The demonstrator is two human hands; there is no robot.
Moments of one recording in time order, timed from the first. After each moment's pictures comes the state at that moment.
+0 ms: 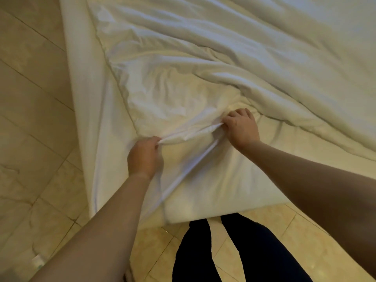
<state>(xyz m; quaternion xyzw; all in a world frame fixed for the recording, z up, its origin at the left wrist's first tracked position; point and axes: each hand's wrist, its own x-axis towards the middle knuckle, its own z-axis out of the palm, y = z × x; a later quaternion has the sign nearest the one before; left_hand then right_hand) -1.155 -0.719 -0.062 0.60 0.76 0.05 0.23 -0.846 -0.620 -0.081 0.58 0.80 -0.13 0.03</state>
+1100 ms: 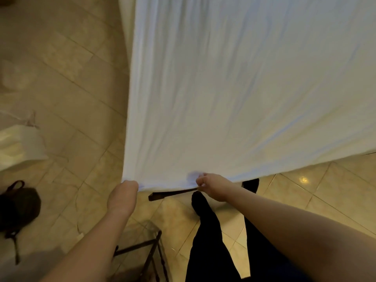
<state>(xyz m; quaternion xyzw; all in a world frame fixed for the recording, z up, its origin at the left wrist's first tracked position) -1.358 -0.979 0.073 0.54 0.77 -0.20 0.29 -1.037 -0.915 0.034 0.43 0.73 -0.49 0.18</state>
